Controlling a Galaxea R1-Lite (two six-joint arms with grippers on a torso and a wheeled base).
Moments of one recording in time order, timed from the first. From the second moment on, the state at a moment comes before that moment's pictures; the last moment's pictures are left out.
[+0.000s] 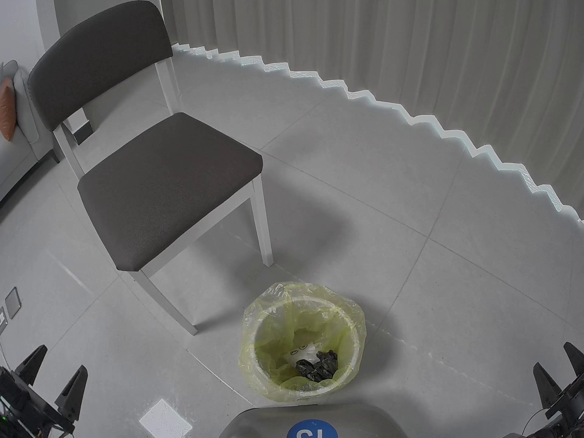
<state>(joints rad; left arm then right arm) -0.08 0.34 -0.02 -0.21 -0.06 -0.12 -0.05 0.20 -0.02 -0.06 0.14 0.13</state>
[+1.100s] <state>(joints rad) 0.00 0.02 -0.02 -0.06 -0.05 -0.11 -0.10 0.11 -0.02 -0.20 0.11 0.19</state>
